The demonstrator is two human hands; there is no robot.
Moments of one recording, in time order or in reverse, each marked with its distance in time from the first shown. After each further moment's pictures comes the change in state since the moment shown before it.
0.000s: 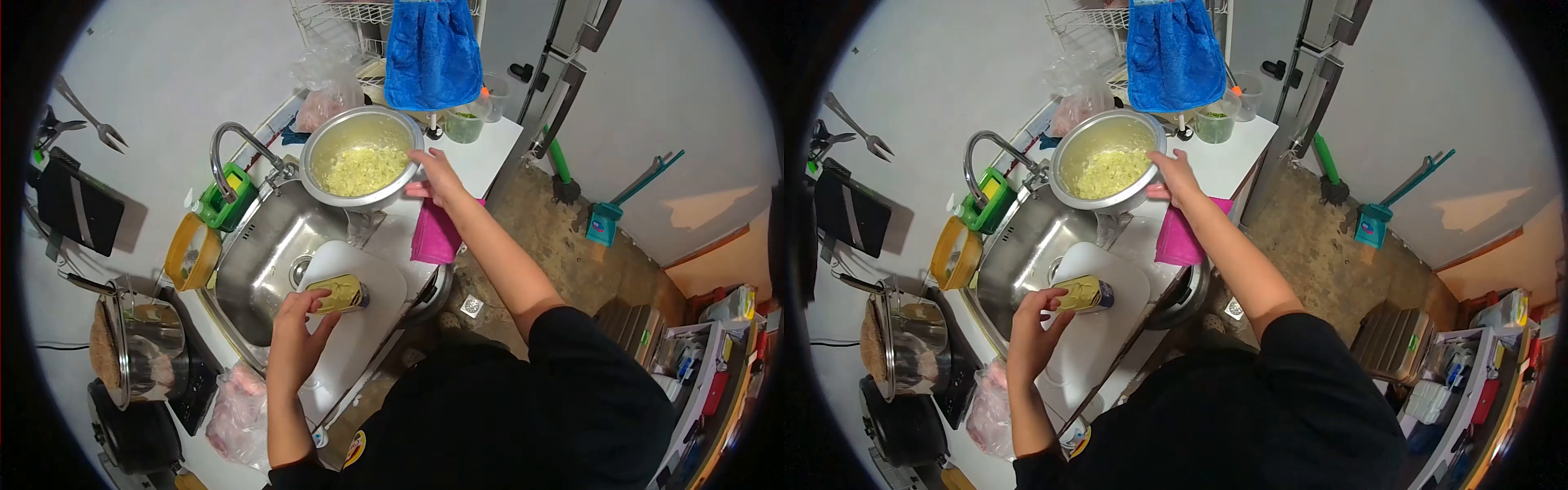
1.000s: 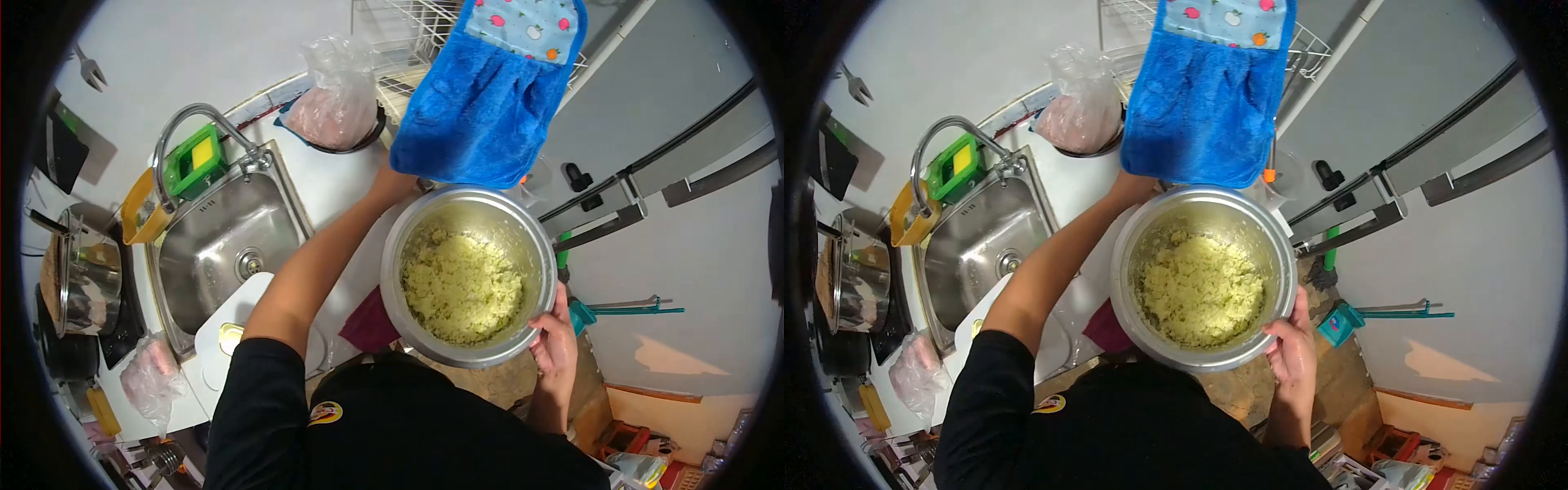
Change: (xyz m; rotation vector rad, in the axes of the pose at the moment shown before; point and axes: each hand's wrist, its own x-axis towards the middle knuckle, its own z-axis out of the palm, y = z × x) left_hand 0.427 -0.059 0.262 0.008 0.187 0.174; right_hand -0.027 -0.128 -0.202 -0.003 -0.146 0.045
